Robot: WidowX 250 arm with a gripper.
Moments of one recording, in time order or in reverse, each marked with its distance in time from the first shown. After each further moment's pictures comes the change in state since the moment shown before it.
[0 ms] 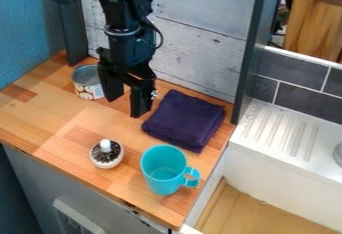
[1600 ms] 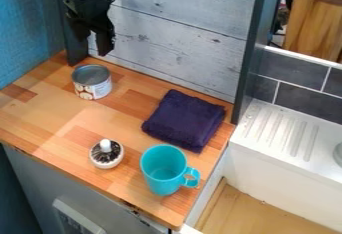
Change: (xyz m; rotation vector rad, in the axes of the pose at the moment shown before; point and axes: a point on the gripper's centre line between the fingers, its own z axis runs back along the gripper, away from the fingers) arm 0.065 0.158 0.005 0.227 -0.235 0.095
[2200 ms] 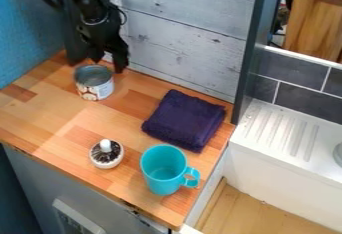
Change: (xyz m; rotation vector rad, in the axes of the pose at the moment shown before) arm 0.010 -0.023 -0.042 -0.082 -0.066 0.114
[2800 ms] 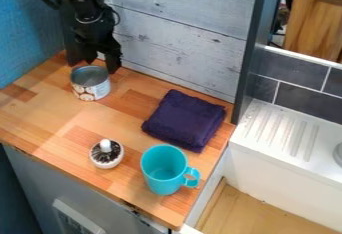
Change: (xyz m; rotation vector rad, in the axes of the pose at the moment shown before) arm -0.006 0.021 -0.008 0.012 0.079 -0.009
